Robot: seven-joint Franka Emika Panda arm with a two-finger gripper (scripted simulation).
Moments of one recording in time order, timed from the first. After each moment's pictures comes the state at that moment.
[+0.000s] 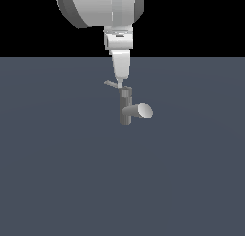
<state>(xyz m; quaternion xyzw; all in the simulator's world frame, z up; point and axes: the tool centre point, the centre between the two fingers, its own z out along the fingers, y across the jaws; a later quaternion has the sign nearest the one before) 0.043 0.009 0.197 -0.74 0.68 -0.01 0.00</state>
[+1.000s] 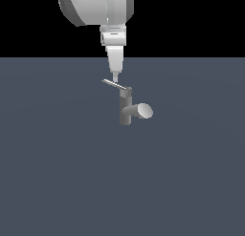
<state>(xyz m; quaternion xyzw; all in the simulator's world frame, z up) 0.096 0.028 0.209 -0.74 0.67 -0.02 0.01</state>
